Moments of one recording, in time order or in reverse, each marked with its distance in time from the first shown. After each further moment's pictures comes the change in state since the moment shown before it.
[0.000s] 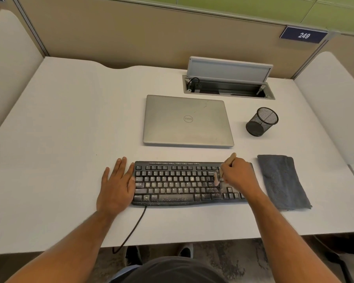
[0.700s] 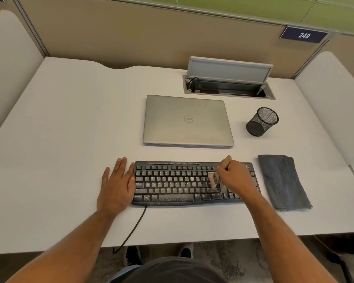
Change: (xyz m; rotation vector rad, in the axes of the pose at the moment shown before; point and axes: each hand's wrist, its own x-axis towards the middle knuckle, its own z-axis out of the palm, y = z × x) left_hand 0.000 0.000 0.000 -0.007 0.000 -0.001; right_hand -0.004 -0.001 0.009 -0.018 -0.048 -0.042
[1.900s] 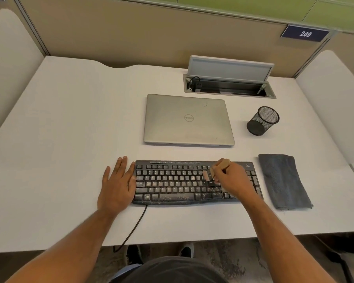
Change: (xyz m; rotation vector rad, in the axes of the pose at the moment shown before) left_hand -0.001 0.000 0.000 -0.003 0.005 0.000; right_hand -0.010 -0.005 0.005 0.037 -0.027 -0.094
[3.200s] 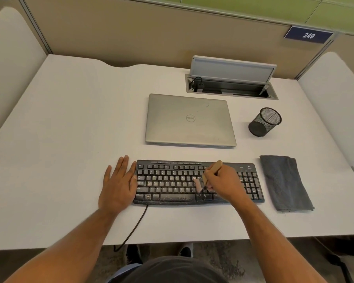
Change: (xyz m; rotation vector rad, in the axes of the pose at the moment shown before) left_hand 0.001 0.000 0.001 0.005 -0.003 0.003; right_hand -0.006 -0.014 0.019 0.099 -0.033 -0.003
